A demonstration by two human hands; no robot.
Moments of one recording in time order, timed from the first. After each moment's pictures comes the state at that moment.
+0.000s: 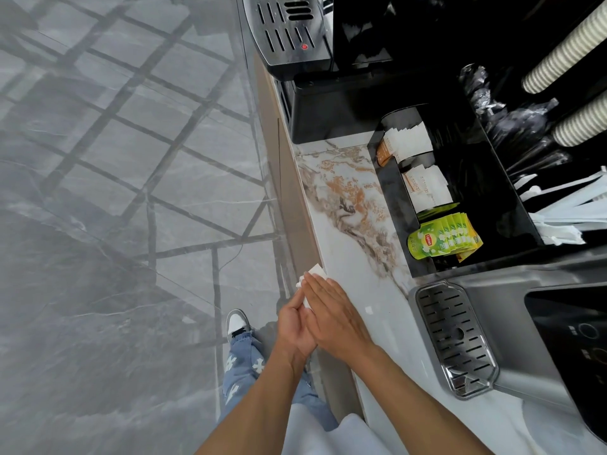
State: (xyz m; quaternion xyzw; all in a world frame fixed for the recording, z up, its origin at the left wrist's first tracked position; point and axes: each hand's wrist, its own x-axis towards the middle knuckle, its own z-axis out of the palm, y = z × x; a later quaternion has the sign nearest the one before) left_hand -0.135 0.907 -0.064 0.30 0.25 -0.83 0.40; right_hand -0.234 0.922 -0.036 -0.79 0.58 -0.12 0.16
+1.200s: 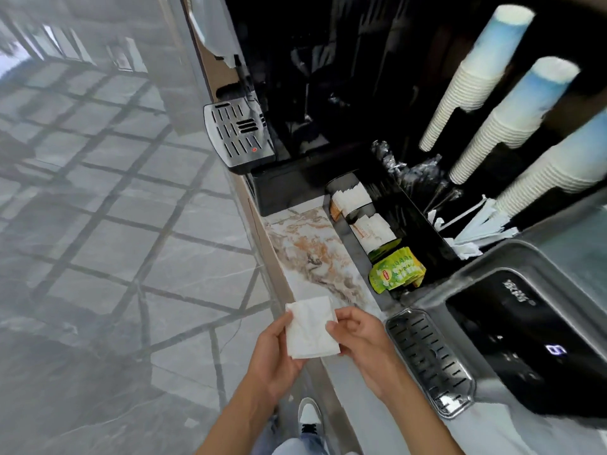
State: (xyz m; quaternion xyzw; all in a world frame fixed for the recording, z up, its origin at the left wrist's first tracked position) left_hand -0.125 0.874 0.068 0.35 -0.03 -0.88 0.33; right_hand -0.284 0.928 0.088 -0.24 0.57 -0.49 0.61
